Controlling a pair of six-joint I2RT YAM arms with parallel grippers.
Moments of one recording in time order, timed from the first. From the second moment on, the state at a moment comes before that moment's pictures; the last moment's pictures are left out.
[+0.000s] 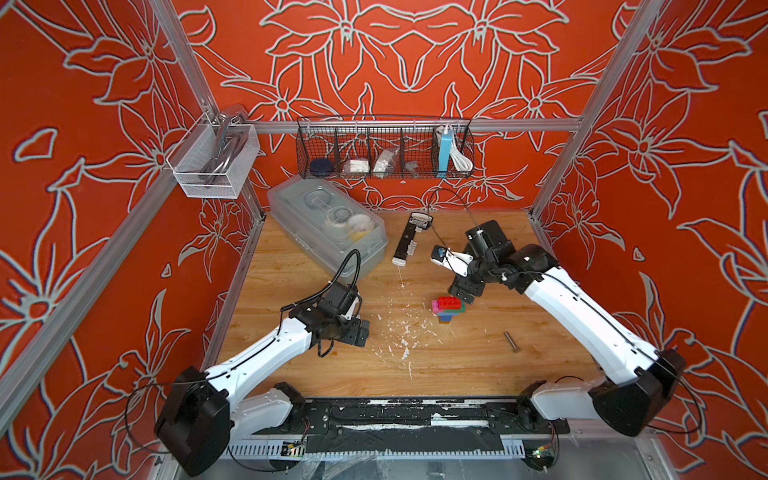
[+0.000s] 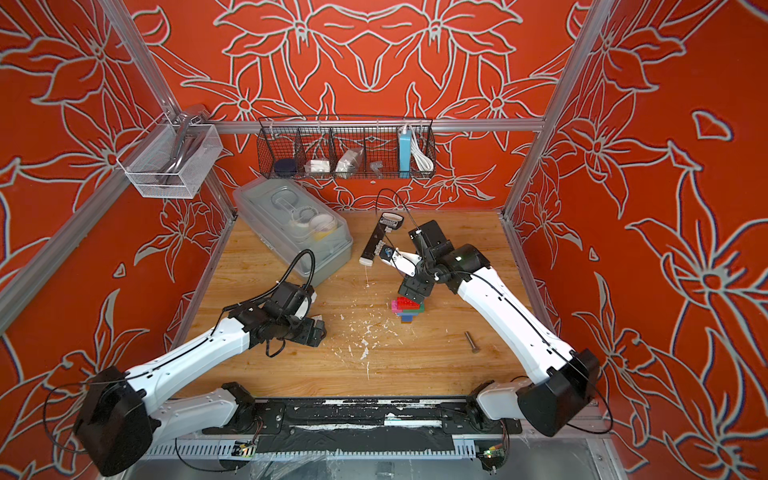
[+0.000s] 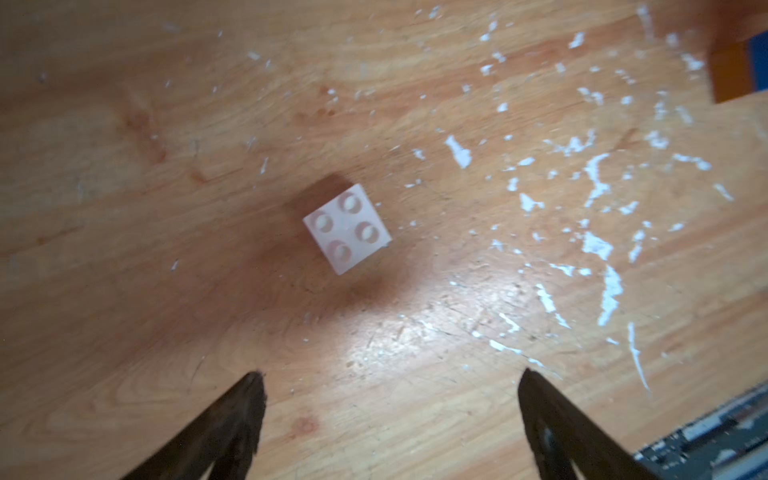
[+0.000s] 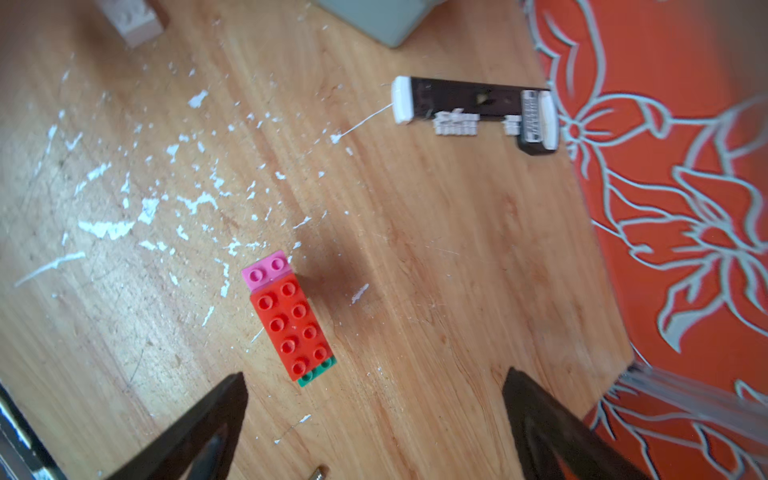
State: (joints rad) left arm -0.51 1.18 0.72 -0.70 0.04 -0.32; right arm 0.58 1.31 1.41 -1.02 0.02 -0.59
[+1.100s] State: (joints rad) left arm -0.62 1.69 1.03 -0.76 0.02 -0.36; right arm 0.58 1.22 1.46 -1.00 0.07 -0.38
